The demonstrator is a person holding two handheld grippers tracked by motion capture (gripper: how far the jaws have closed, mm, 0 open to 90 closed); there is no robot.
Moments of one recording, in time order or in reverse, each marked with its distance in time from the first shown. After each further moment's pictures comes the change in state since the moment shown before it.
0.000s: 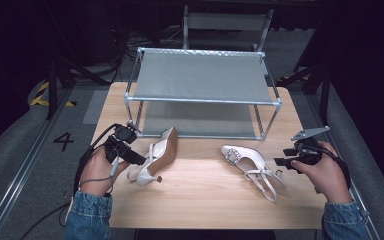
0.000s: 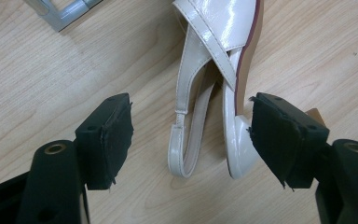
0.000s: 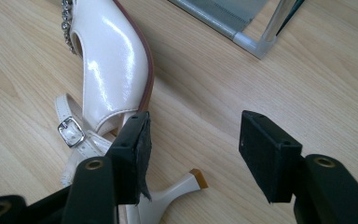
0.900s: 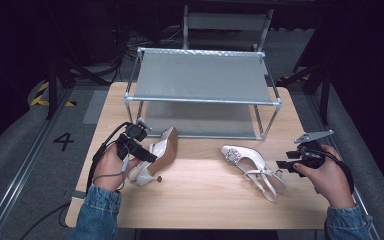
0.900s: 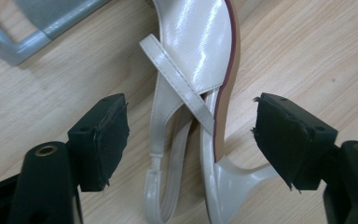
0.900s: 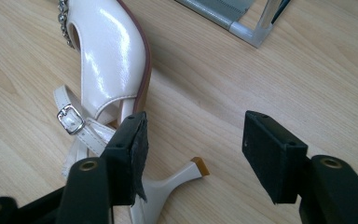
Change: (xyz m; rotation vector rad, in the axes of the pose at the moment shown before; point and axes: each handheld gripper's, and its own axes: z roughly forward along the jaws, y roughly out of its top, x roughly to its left) left arm -0.004 0.021 0.025 -0.024 -0.087 0.004; right arm 0.002 -0.011 -0.003 -0.006 -0.008 0.034
